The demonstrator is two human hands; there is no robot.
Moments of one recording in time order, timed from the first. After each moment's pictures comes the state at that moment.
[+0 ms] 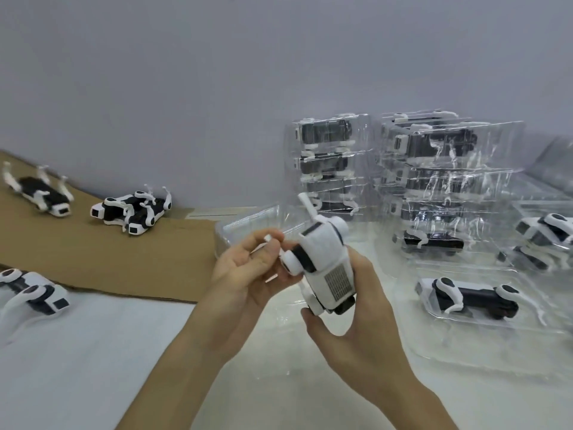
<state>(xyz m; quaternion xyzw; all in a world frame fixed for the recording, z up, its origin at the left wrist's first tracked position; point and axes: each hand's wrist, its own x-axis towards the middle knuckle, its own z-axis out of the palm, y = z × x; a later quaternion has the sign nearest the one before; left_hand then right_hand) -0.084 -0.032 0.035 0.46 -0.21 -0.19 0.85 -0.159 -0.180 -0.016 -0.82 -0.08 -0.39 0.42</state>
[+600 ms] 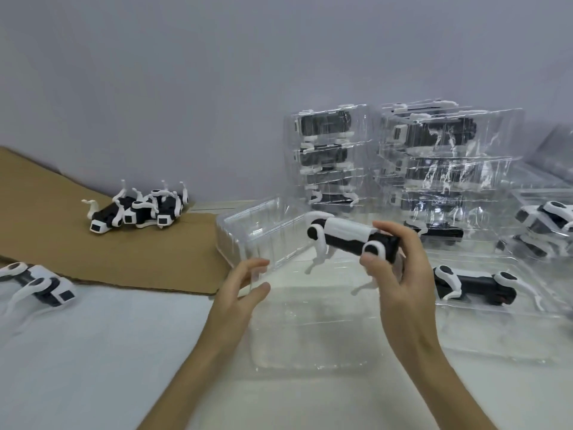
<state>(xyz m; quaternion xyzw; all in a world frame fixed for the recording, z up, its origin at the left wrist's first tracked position) -0.062 -0.012 -0.042 0.76 -0.18 -0.05 0.63 -0.161 -0.208 0.000 -0.70 0.05 -0.40 0.59</state>
